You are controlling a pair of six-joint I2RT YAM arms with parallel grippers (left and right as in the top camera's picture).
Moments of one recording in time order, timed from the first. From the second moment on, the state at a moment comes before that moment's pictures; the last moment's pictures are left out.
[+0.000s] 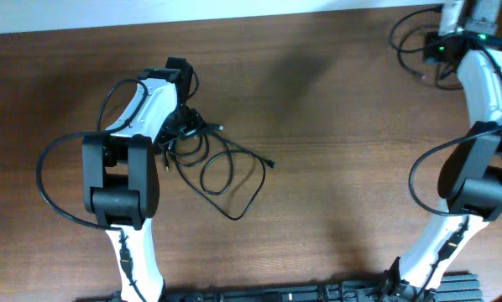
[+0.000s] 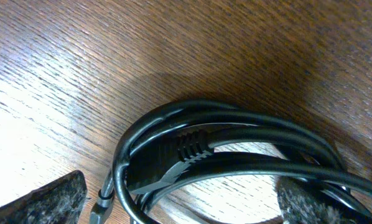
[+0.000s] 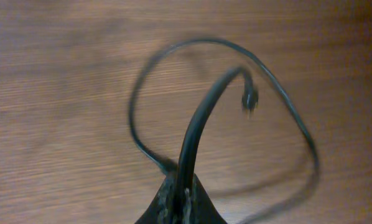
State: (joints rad) left arm -0.18 2.21 1.65 -1.10 -0.15 -0.70; right arm -0.33 2.12 1.80 -0.51 0.02 -0.23
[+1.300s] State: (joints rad) left arm -0.36 2.25 1.76 -1.00 0.33 -0.38; right arm -0.08 1.90 1.82 -1.04 -0.53 0.06
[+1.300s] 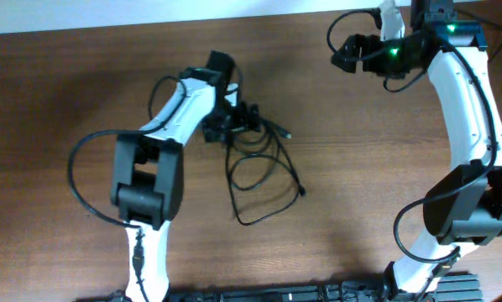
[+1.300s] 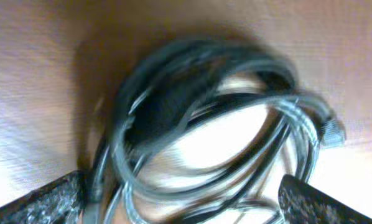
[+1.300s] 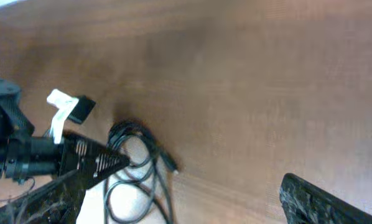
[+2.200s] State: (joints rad) left arm -0.30 2.06 2.00 -1.19 -0.03 -0.47; right arm 0.40 1.99 1.18 -0.44 -0.52 0.74
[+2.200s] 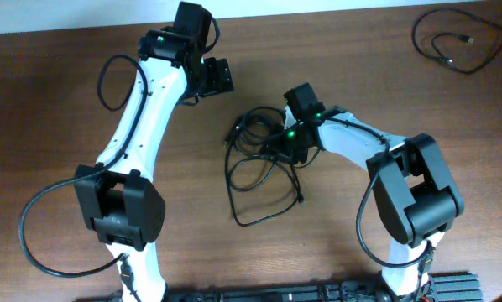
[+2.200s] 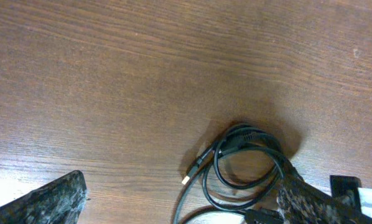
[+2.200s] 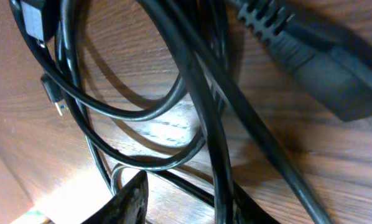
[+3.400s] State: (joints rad) left arm -0.25 2.06 1.72 -0.99 0.58 -0.09; right arm 0.28 1.35 1.17 -0.32 -0.72 -0.06
